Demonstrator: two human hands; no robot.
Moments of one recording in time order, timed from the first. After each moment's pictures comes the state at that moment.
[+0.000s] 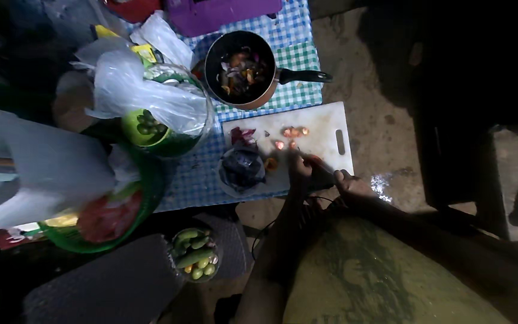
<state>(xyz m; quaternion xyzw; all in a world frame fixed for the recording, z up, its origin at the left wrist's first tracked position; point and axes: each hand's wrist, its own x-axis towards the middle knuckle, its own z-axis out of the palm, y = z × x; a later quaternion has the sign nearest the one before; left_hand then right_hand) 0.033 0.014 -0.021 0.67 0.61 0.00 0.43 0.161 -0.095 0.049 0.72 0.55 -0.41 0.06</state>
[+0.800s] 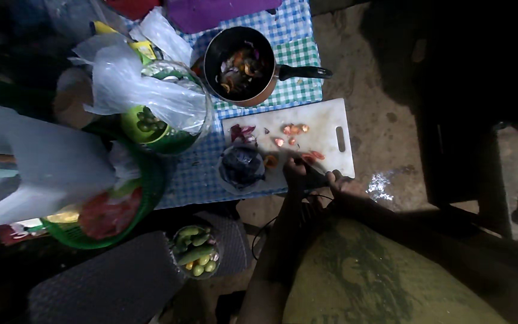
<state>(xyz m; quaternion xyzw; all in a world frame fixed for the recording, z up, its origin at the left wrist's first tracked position) 0.026 0.008 -0.010 0.59 0.67 0.08 0.43 0.142 -0.088 0.065 0.71 0.56 -0.43 0.07</state>
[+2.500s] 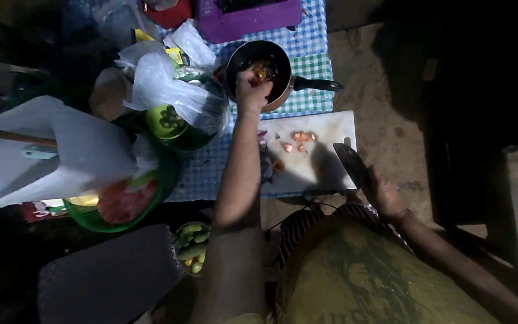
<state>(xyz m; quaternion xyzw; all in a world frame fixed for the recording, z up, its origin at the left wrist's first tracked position) 0.029 0.212 0.111 0.57 0.63 0.23 0.48 0.203 -0.110 0.062 0.80 0.41 -0.42 -0.10</state>
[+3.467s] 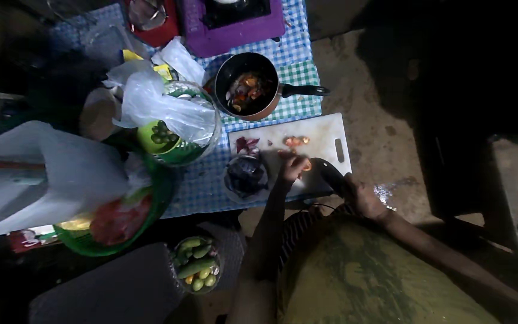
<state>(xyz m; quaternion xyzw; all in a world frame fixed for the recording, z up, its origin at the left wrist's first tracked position) 0.011 0.058 -0.001 0.55 0.55 0.04 0.63 0.181 -0.111 0.053 0.75 0.45 -0.47 -0.12</state>
